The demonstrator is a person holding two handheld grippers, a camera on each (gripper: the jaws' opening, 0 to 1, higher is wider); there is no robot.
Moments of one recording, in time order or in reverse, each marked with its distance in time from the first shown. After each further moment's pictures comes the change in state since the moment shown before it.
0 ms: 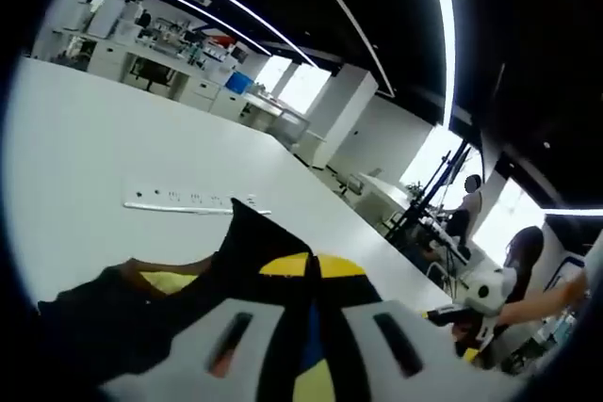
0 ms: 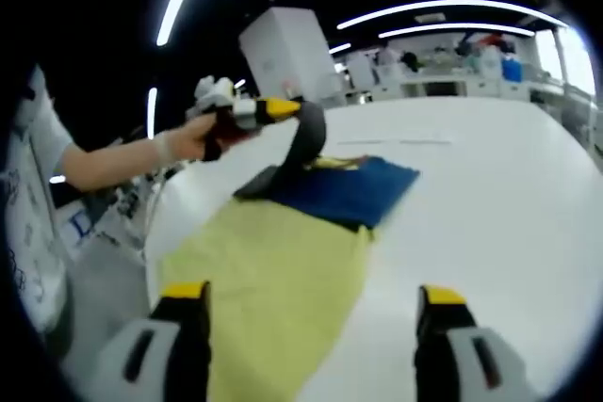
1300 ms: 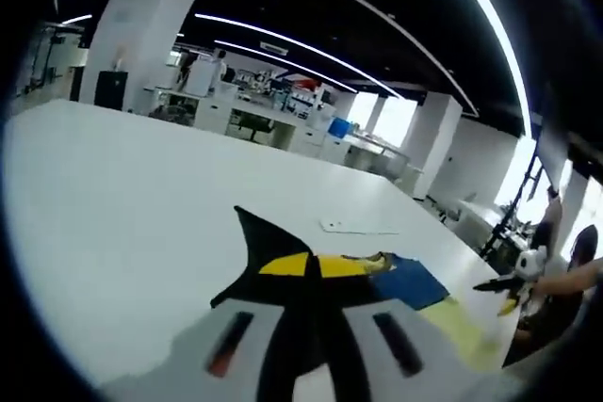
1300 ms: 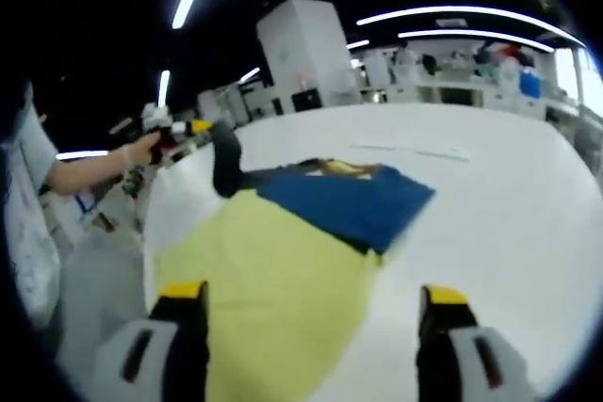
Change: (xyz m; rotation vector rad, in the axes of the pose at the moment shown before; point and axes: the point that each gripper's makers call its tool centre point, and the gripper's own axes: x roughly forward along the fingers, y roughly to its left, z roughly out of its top) left arm -0.273 0.097 0.054 0.096 -0.191 0.474; right arm 0.019 0.009 0.020 -0.093 0.038 0.031
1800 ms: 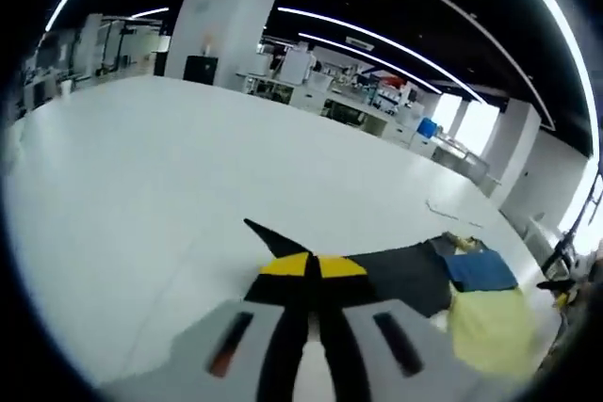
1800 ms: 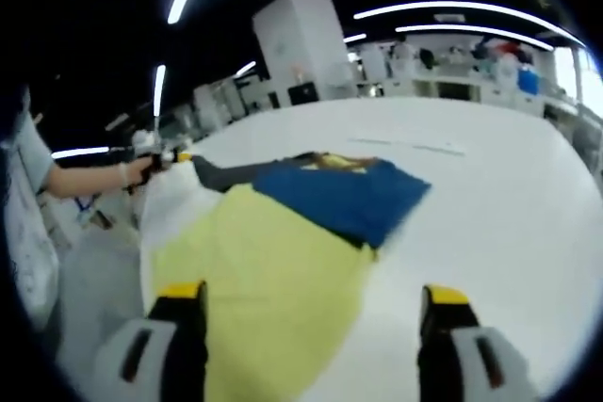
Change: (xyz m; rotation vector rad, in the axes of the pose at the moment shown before) left arm -0.096 0.142 -0.028 -0.068 -0.016 0.346; right arm 0.000 -0.005 -0.001 -0.001 0.031 -0.009
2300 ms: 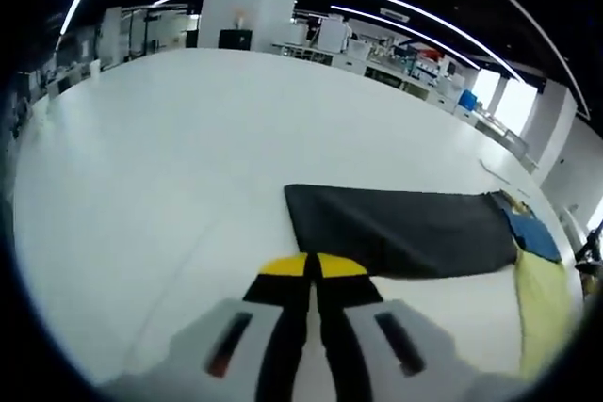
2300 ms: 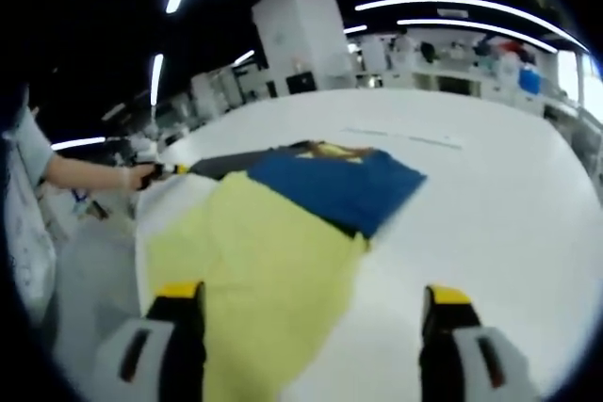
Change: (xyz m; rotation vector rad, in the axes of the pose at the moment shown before) left arm -0.018 0.091 -0.090 0.003 0.164 0.281; right arm -0.004 -0.003 -0.009 -0.013 0.058 -0.026
